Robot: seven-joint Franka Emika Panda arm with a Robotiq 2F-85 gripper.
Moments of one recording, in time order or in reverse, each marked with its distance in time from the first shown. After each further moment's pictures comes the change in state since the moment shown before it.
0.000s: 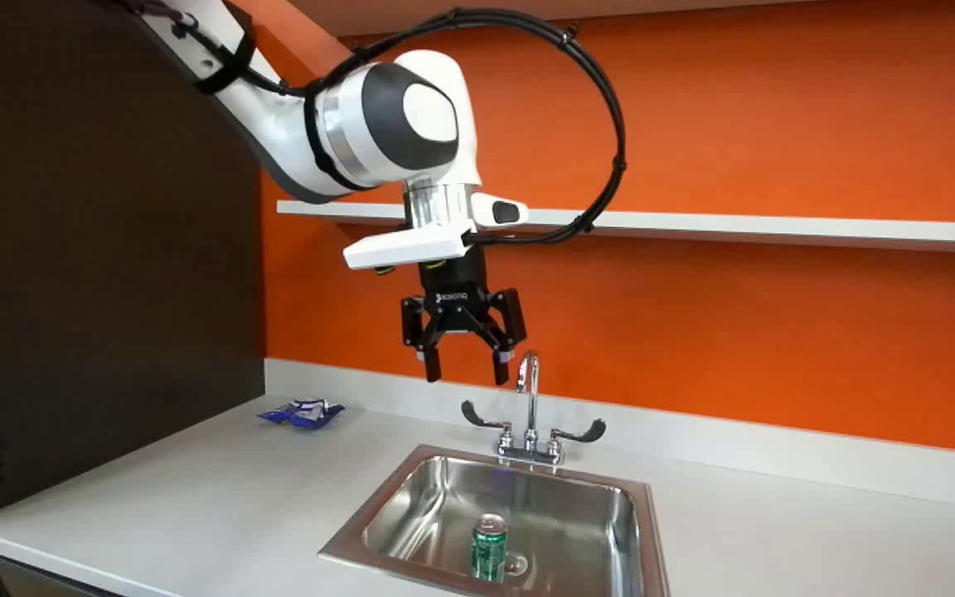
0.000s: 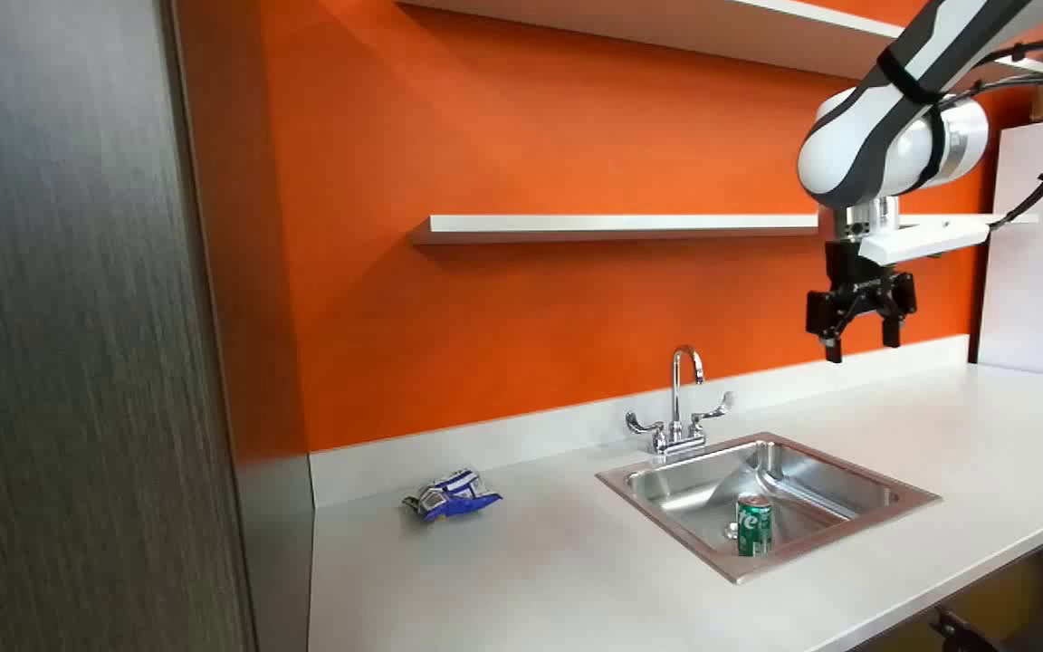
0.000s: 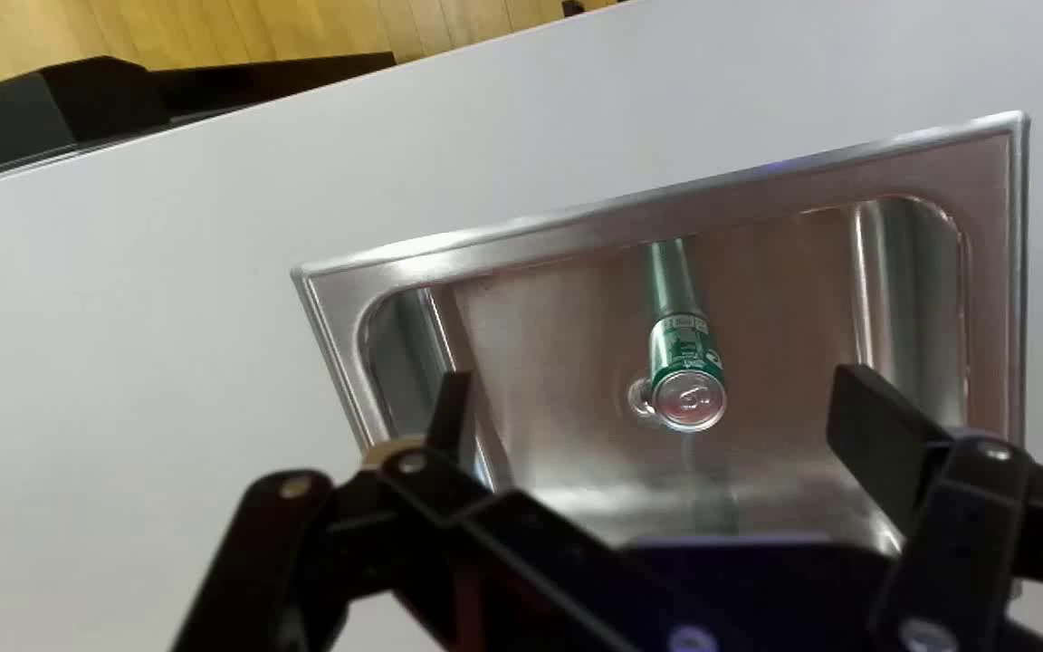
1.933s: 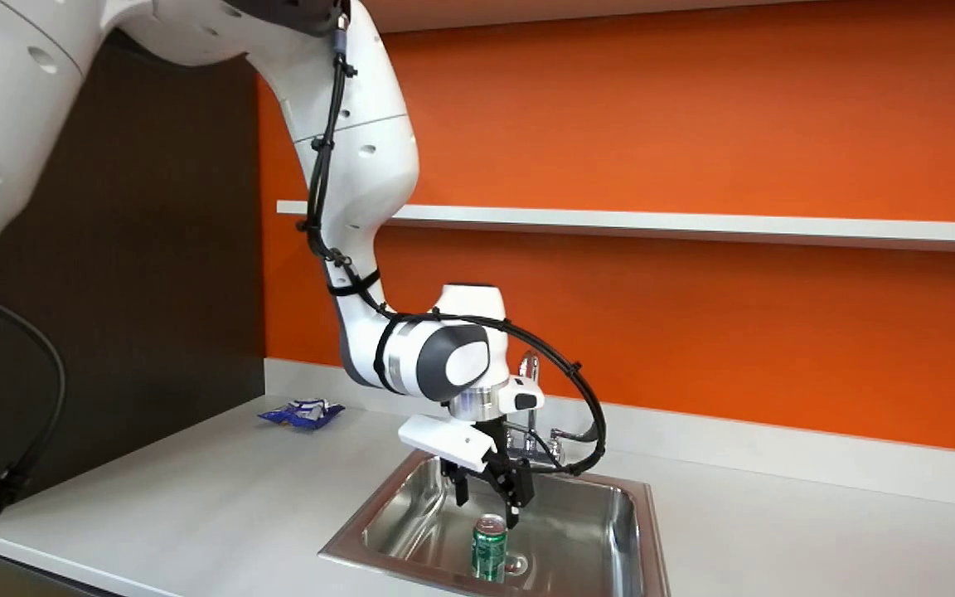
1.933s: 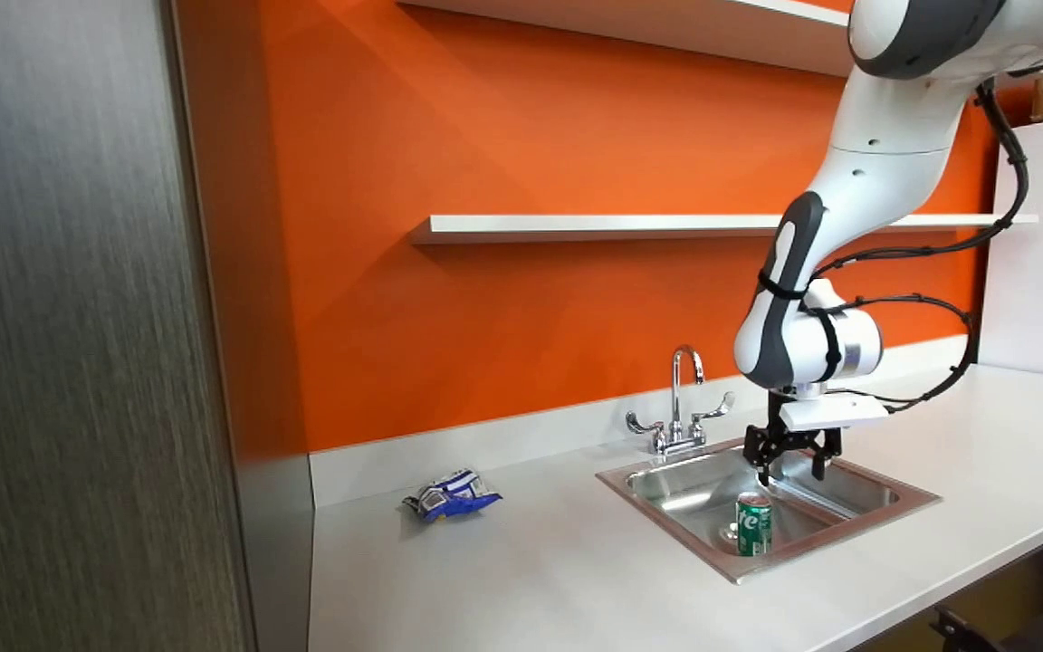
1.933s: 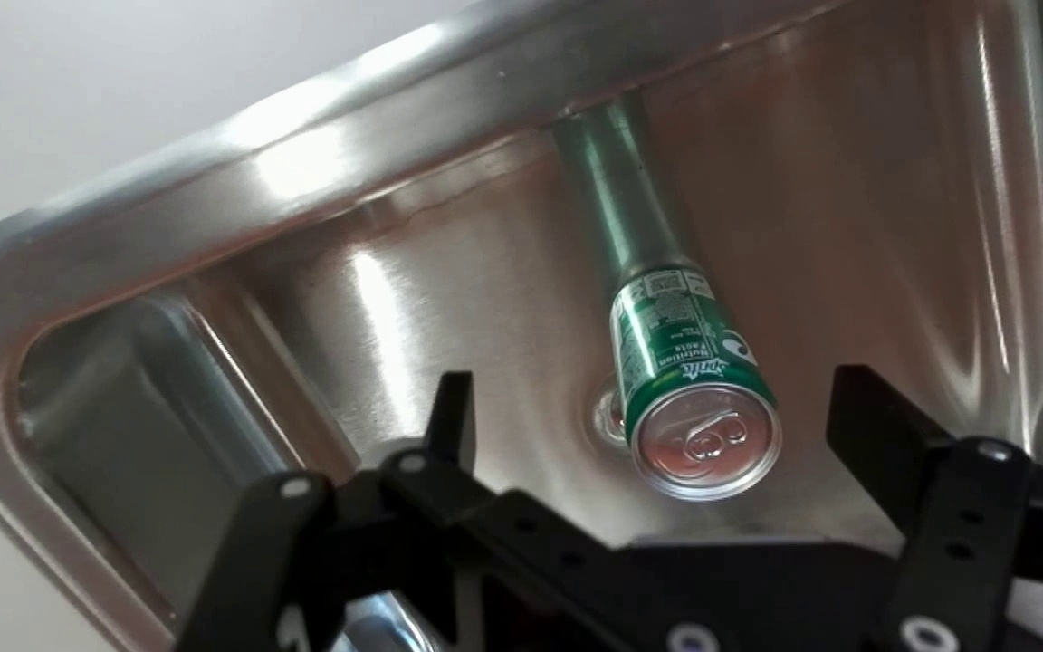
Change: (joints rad) arm 0.025 0.786 0.017 0.187 0.297 0.627 0.008
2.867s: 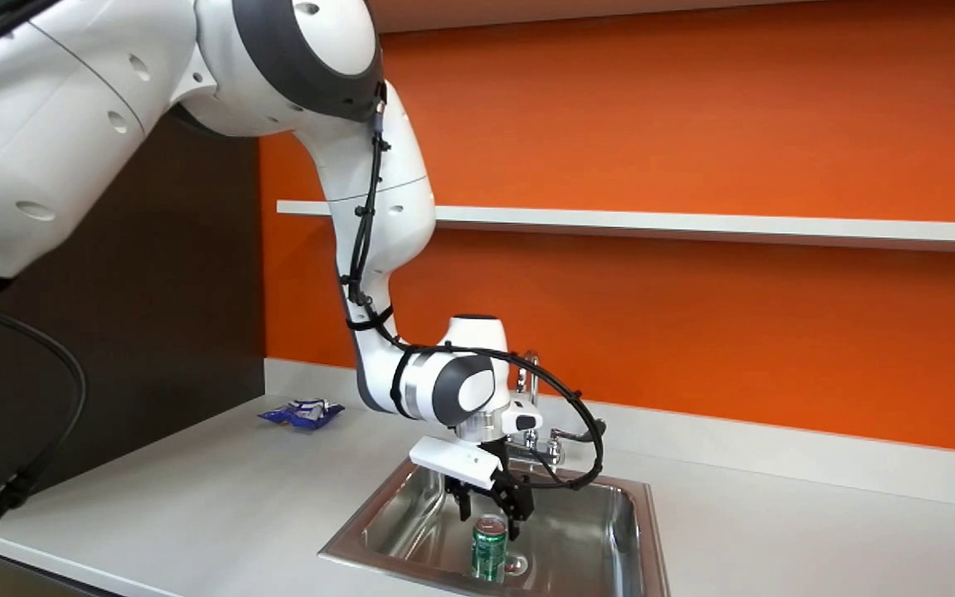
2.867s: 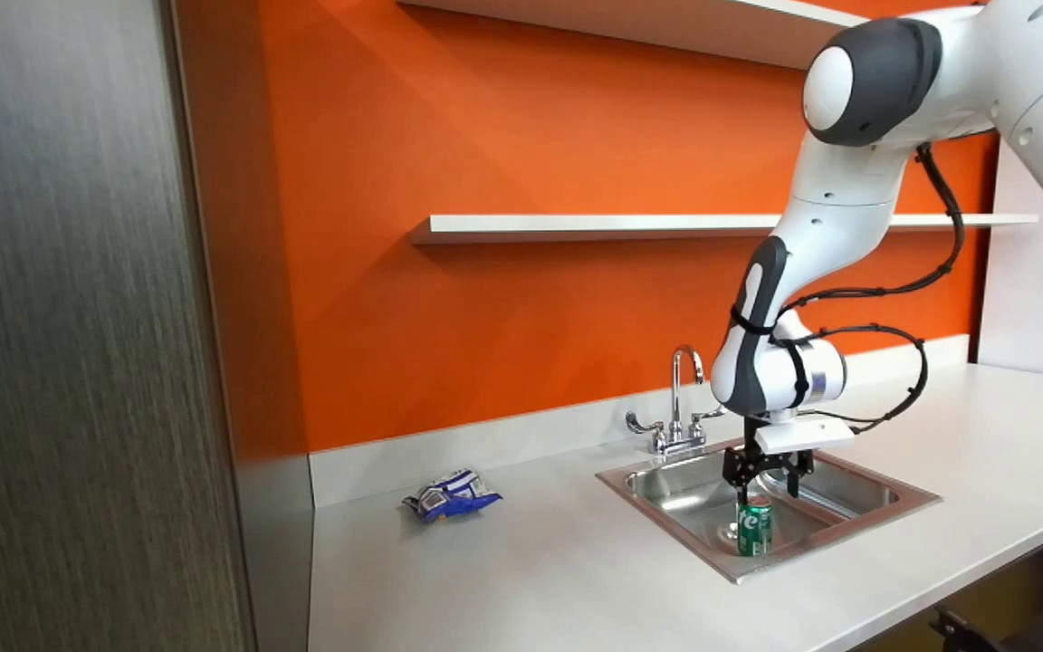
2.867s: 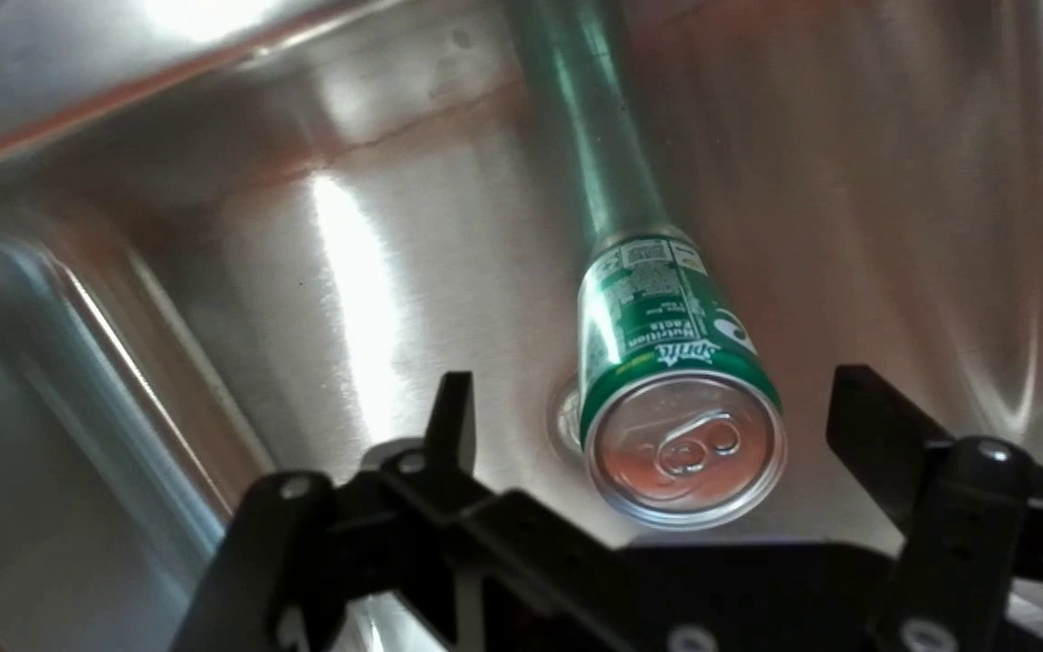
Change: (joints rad) arm 0.020 0.200 0.018 0.178 0.000 -0.002 0.002
